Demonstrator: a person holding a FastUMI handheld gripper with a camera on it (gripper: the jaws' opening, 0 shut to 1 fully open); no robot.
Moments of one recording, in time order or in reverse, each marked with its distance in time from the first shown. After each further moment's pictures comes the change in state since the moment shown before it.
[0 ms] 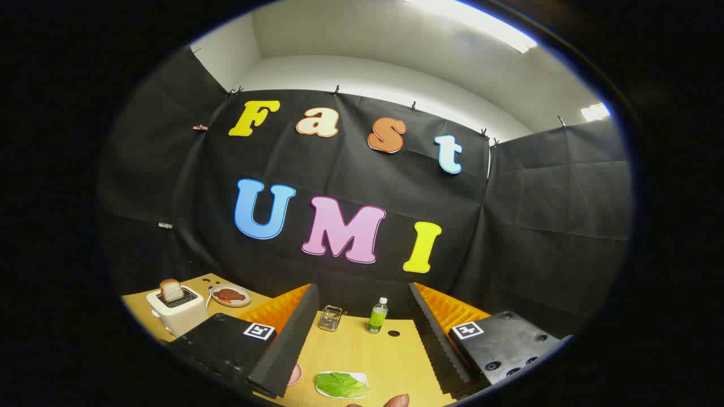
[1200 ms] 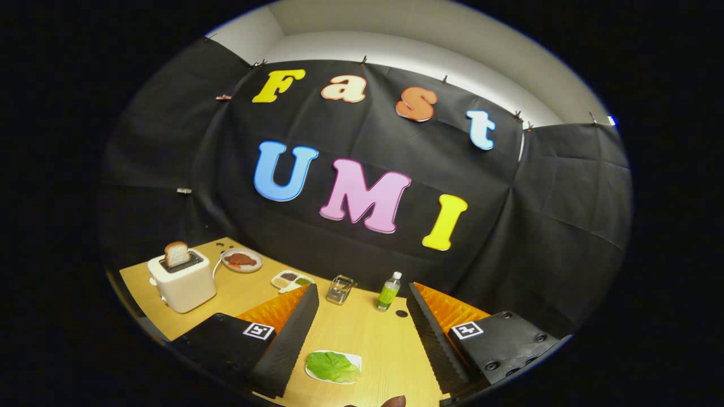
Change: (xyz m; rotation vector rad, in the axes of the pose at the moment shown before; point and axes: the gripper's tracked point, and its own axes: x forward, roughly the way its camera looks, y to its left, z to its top) arm 0.026 0.013 -0.094 -0.076 0.226 0.221
